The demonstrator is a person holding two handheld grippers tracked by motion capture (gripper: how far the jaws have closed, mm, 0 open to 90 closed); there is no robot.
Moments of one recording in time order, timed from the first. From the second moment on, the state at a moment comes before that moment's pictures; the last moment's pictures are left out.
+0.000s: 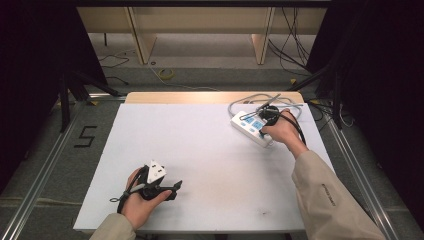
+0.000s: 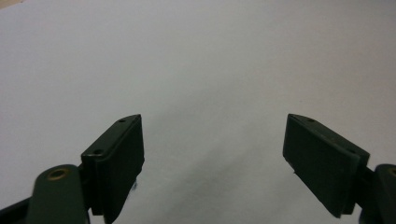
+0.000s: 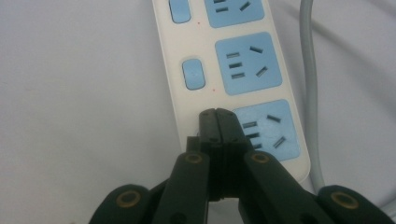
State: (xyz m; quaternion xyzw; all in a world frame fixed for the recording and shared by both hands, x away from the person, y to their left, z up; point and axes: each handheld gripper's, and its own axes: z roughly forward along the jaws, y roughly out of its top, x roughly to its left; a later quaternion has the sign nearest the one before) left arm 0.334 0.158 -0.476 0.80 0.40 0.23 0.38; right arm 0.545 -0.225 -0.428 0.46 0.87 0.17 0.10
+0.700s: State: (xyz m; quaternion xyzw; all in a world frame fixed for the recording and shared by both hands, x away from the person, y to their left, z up) left arm 0.334 0.157 -0.476 0.80 0.40 0.23 0.38; right arm 0.545 -0.223 -0.430 0.46 0.87 0.16 0.10
